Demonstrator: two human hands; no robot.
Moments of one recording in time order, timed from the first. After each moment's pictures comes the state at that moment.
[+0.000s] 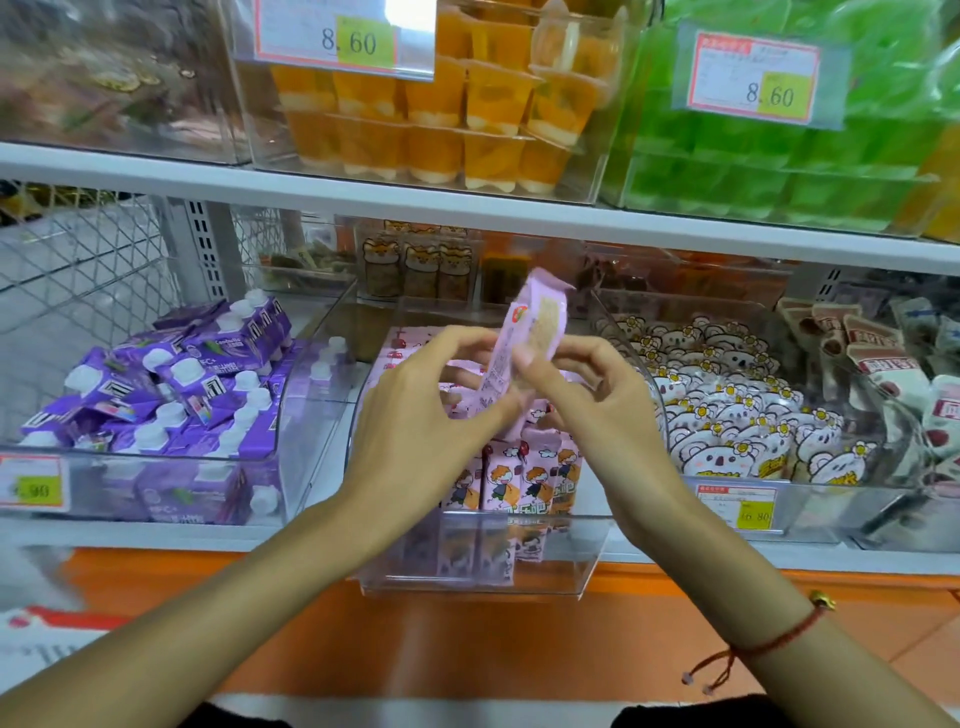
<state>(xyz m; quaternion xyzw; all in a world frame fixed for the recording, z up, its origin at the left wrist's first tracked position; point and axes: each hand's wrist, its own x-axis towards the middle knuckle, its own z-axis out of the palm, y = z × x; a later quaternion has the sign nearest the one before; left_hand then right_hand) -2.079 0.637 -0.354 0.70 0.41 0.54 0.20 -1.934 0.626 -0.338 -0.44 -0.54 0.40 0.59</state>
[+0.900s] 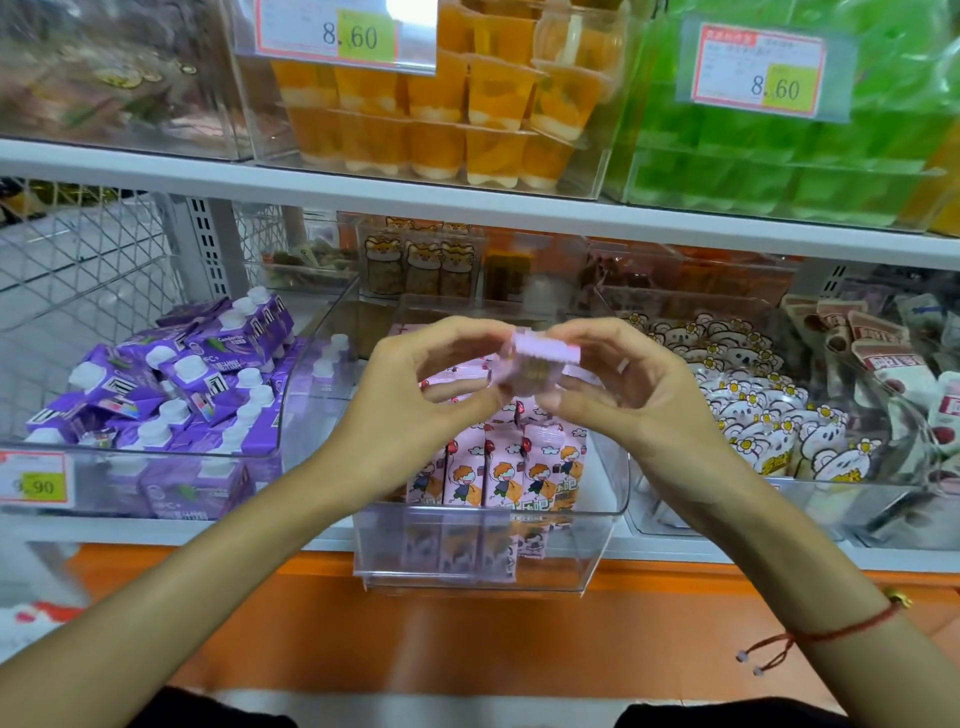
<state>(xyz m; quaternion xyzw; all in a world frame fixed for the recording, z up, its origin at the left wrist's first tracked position) -2.095 0.640 -0.341 0.72 0.30 0.53 0.34 -1.902 0.623 -0.328 -0.33 -0.69 0.39 0.52</state>
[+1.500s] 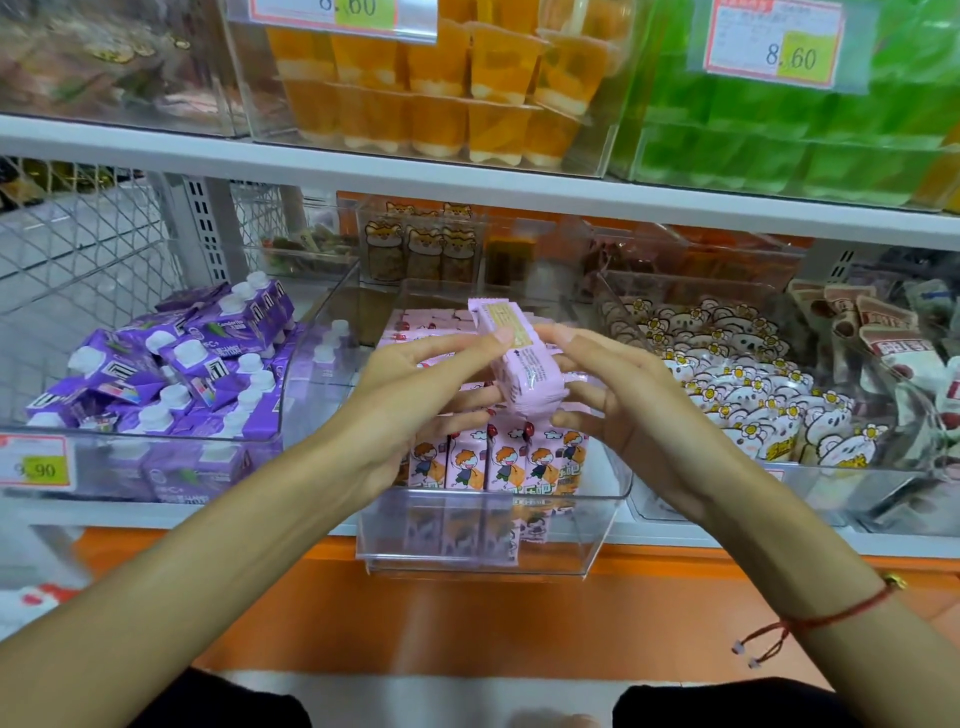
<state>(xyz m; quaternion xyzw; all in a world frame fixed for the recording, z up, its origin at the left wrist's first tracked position) -2.085 0.634 -0.333 0.48 0.43 0.50 0.58 -1.912 0.624 -0.327 -0.41 -0.58 0.53 0.47</state>
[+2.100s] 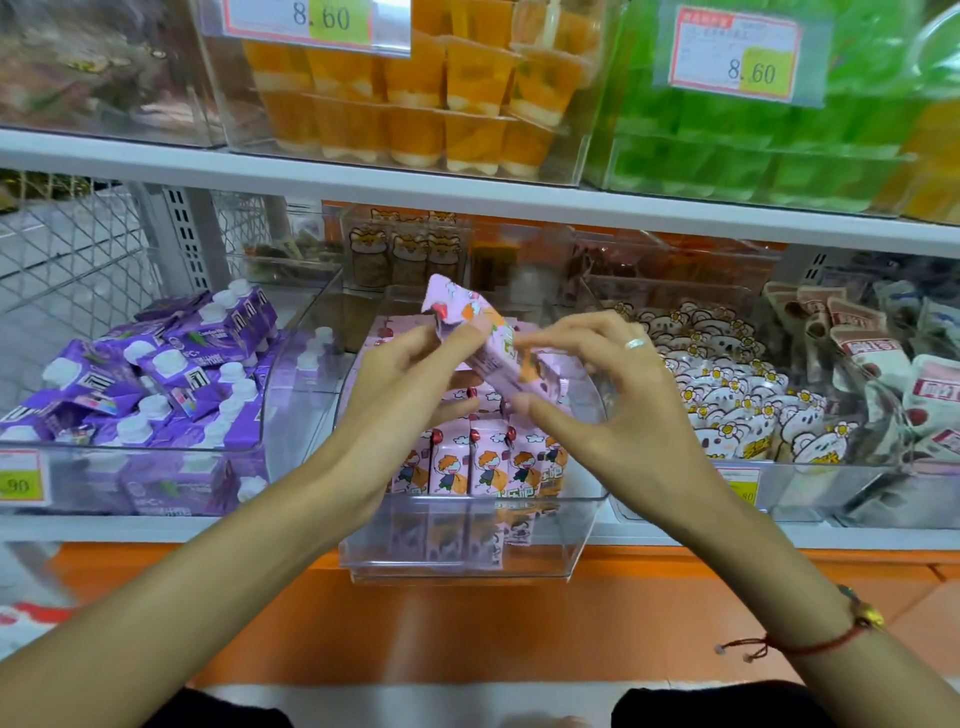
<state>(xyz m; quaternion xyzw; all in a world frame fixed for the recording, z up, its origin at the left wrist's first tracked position) -2.078 0.629 -0.337 0.54 0.38 0.55 0.52 -1.905 0.615 -0.334 -0.45 -0.77 0.05 0.45</state>
